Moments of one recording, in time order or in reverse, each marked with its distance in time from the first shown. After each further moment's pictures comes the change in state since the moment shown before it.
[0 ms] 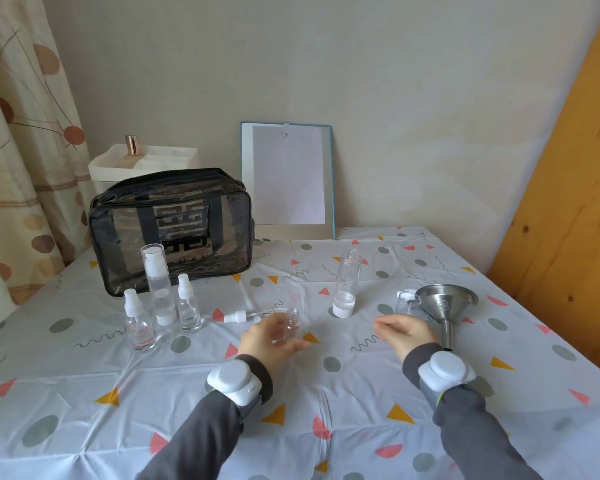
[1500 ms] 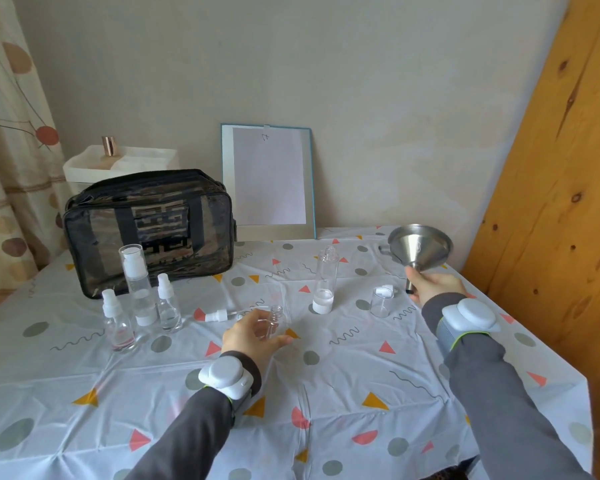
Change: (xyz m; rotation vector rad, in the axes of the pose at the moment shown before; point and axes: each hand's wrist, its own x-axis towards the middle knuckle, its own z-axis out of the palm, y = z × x) left_hand -0.008 0.012 0.006 0.094 0.064 -0.059; right_hand 0.031 -0.038 -0.078 0.082 0.328 0.101
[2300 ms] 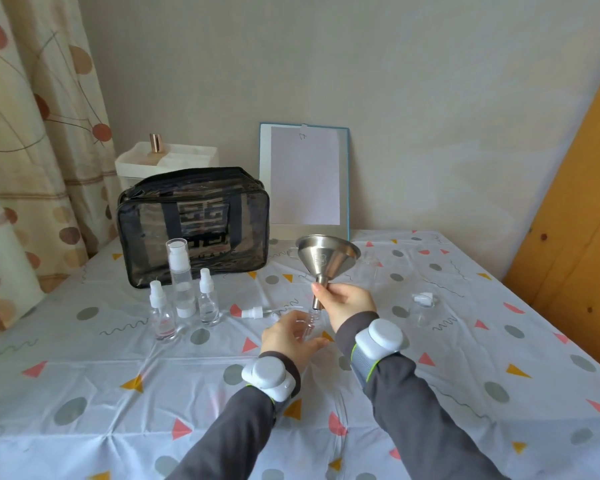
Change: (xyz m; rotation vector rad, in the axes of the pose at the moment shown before) left_hand 0.000 -0.002 0.002 0.012 0.004 0.013; right_hand -0.115 -0.032 0.141 0.074 -0.414 -0.222
